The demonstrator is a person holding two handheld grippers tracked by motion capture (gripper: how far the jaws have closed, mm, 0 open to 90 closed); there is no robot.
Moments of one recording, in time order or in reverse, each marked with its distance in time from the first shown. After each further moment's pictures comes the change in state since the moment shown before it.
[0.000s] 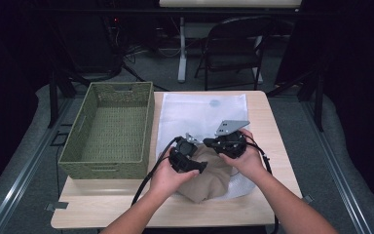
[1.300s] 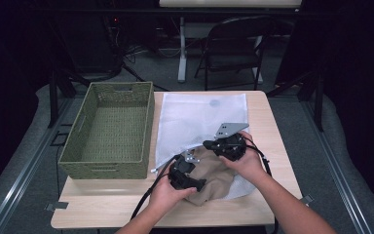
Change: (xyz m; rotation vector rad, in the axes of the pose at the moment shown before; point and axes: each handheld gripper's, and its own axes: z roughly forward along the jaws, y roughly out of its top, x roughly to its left) left arm -0.002 -0.048 0.039 0.025 -0.027 0.017; right arm 0.005 -0.004 0.001 0.007 0.003 -0.004
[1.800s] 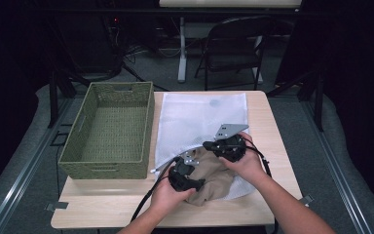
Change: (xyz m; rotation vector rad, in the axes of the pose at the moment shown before) left arm 0.000 -0.007 0.004 -0.018 -0.004 -0.013; right arm 0.002 -0.001 0.000 0.003 0.000 -0.003
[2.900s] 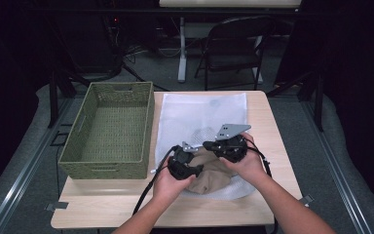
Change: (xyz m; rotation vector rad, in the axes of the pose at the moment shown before) left arm 0.009 0.032 -0.015 -0.049 0.046 -0.062; right arm 0.004 0.003 -0.007 -0.032 0.002 0.001
